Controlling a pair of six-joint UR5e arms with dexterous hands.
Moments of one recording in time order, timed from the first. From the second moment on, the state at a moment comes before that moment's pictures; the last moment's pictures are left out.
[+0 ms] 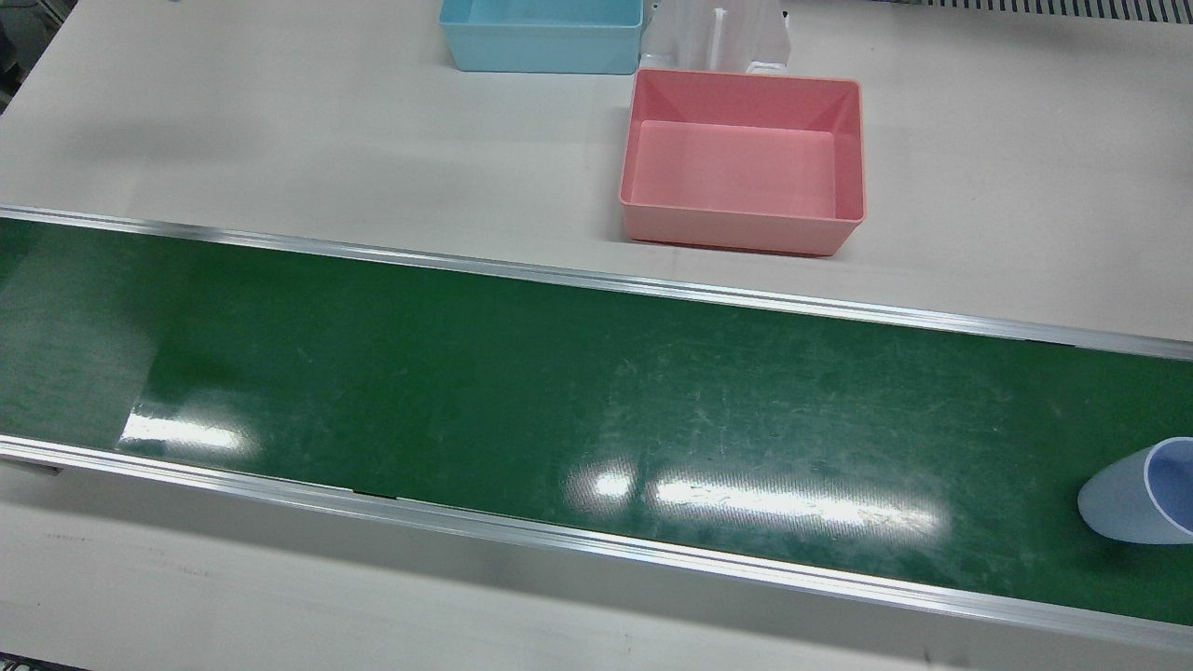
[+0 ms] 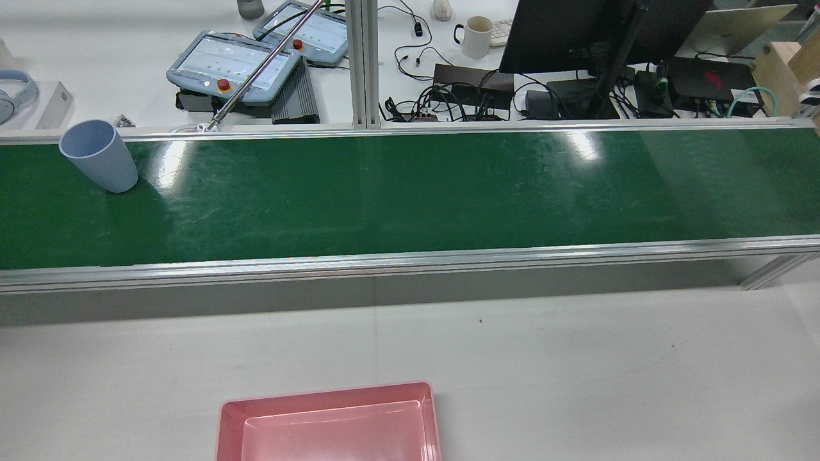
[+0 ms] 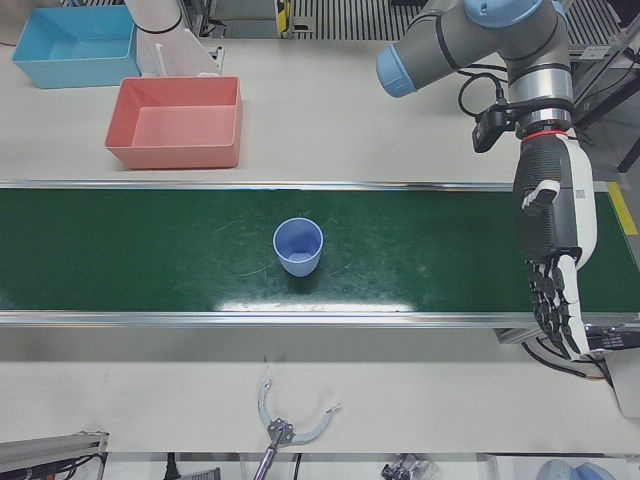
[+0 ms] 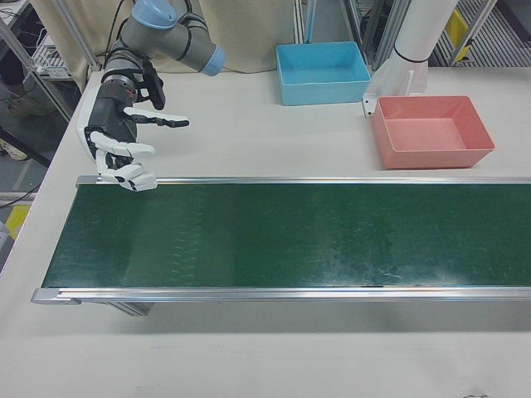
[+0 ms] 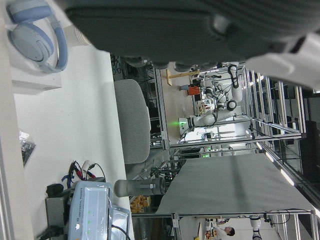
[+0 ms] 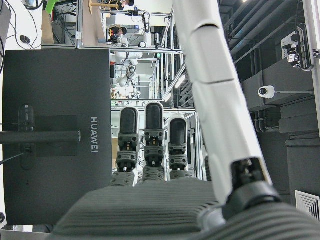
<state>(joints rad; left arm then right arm) -1.45 -1.84 -1.74 0.60 1.64 0.12 1.31 -1.79 1.94 -3.07 -1.30 -0.01</state>
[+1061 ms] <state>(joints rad) -1.45 -1.84 -1.74 0.60 1.64 0.12 1.31 -1.80 1.93 -3.07 -1.30 -0.01</state>
